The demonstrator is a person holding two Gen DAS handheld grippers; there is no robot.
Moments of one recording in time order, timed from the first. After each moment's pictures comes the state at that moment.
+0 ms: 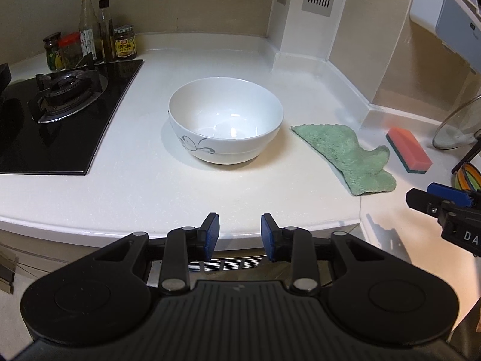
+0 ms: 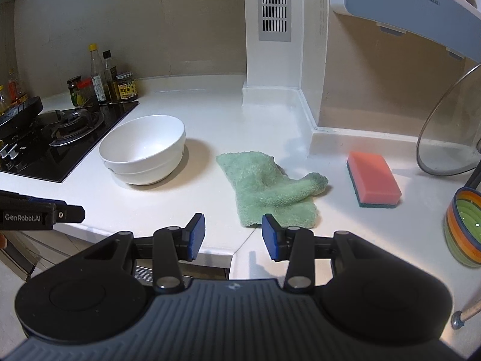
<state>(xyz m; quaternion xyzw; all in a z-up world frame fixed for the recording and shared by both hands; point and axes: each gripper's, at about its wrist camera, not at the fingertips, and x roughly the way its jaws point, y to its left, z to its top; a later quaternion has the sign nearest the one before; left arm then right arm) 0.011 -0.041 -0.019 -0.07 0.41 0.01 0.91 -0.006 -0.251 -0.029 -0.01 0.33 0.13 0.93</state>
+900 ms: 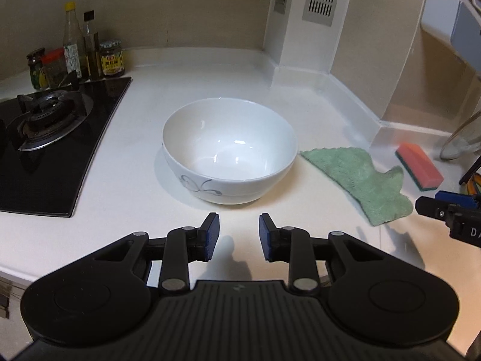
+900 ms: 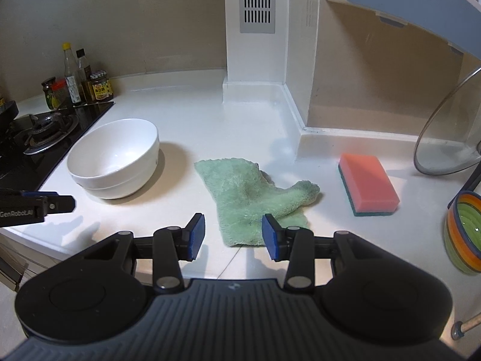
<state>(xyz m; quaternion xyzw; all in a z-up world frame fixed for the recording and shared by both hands) 0.061 -0.016 -0.034 -0.06 0.40 -0.01 0.91 0.043 -0.247 -0.042 -0.01 0.35 0.09 0.93</state>
